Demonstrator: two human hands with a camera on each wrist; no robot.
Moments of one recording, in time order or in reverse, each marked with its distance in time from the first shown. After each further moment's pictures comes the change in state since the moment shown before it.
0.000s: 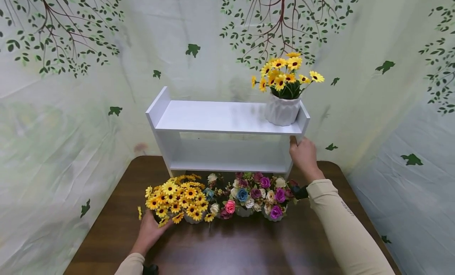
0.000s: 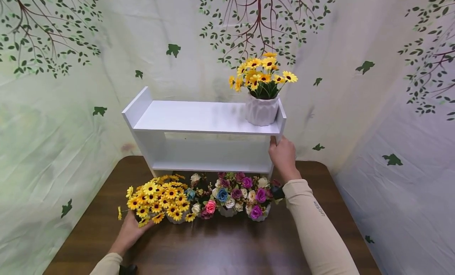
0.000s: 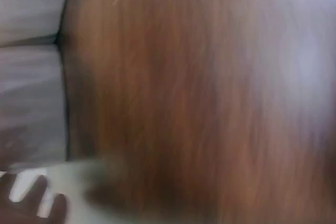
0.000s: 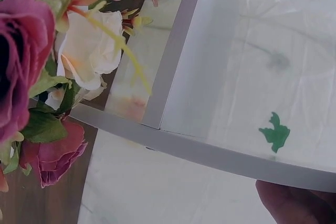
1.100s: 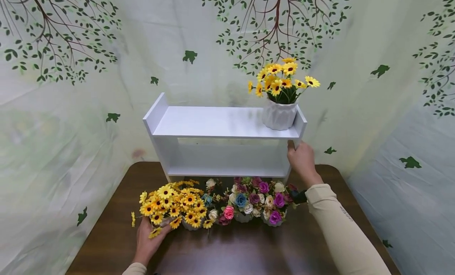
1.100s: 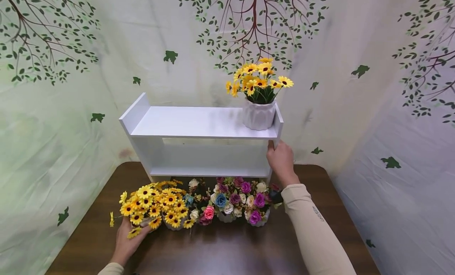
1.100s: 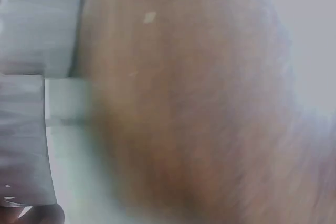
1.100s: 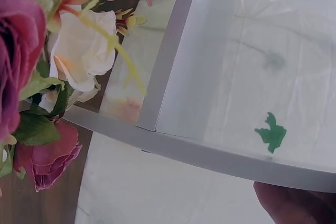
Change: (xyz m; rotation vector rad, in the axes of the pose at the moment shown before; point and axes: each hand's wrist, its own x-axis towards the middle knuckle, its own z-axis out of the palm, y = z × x) left_hand -0.013 0.010 0.009 -0.088 0.298 0.088; right_hand -0.001 -0.001 0.000 -0.004 -0.007 0.014
